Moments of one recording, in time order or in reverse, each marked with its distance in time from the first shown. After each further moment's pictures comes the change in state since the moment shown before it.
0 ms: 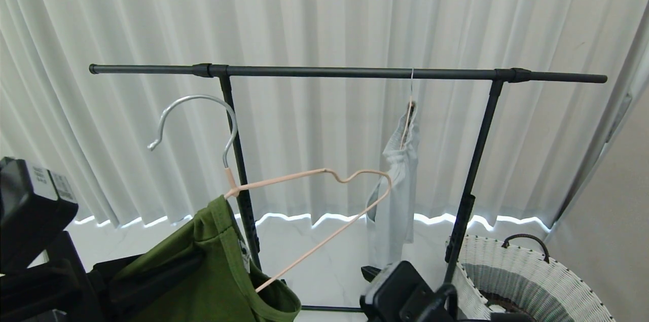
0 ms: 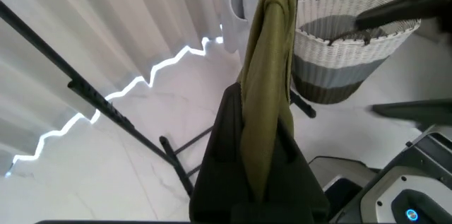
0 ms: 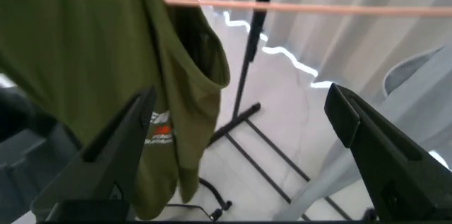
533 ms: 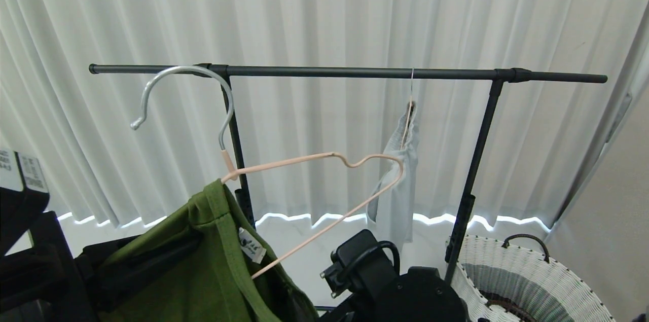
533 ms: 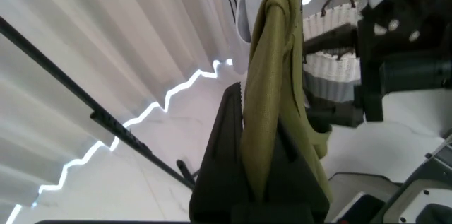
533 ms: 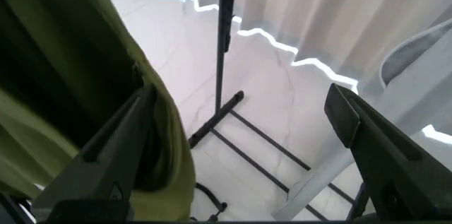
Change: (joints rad) left arm 0.000 -0.009 -0.008 -0.067 0.000 0.113; right arm -0.096 0.163 -0.129 0.013 0.000 0.048
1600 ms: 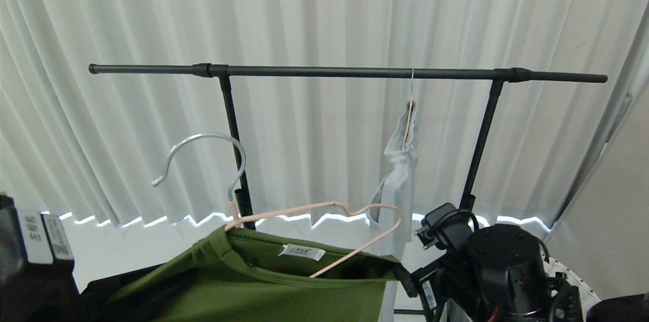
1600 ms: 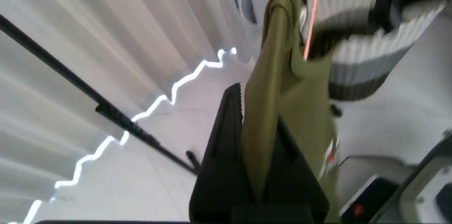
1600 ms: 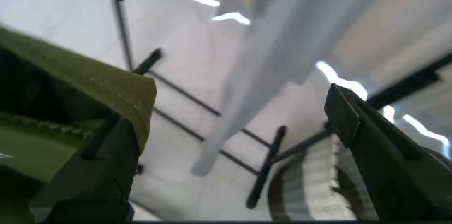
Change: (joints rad) left arm 0.000 -0.046 0.120 -0.001 0.003 0.079; right arm -0.330 -0.149 0.260 0.000 -0.002 -0.150
